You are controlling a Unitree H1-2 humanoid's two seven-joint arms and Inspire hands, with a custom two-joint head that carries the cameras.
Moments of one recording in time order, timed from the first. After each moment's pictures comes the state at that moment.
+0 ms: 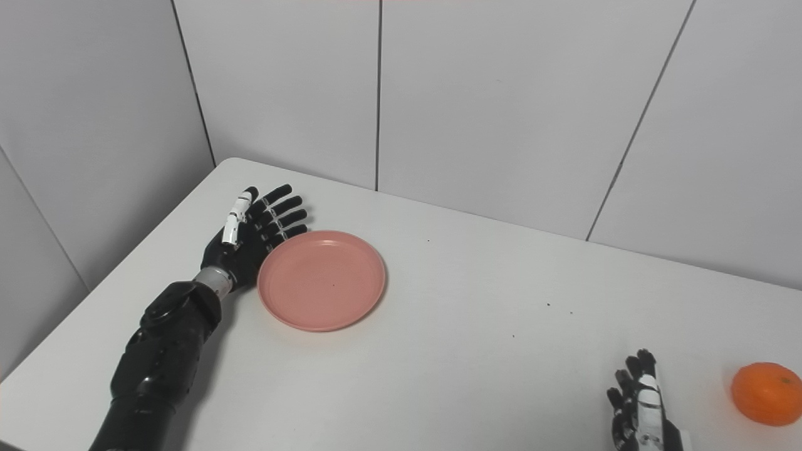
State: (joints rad) left arm -0.44 0.26 0.31 0.36 -0.51 0.28 -0.17; right arm 0.07 -0.01 -0.03 -0.34 0.21 0.26 -0.01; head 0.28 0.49
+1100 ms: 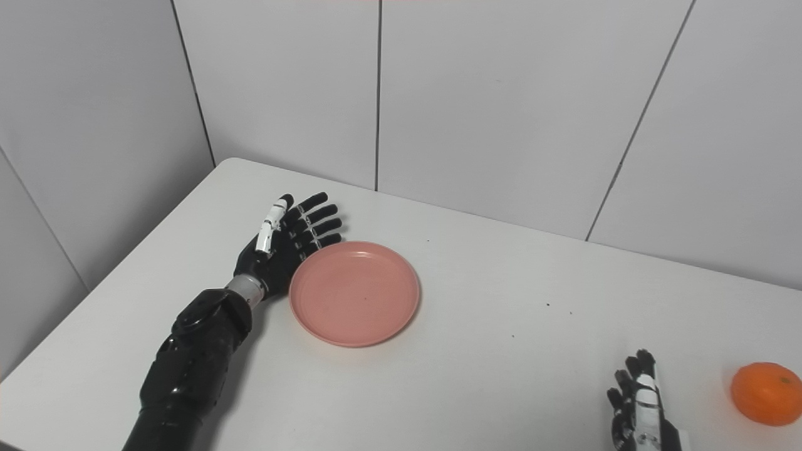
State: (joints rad) left arm -0.43 0.18 0.25 0.30 -0.50 0.30 -0.16; right arm 0.07 0.00 -0.03 -0.34 0.19 0.26 -0.01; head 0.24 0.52
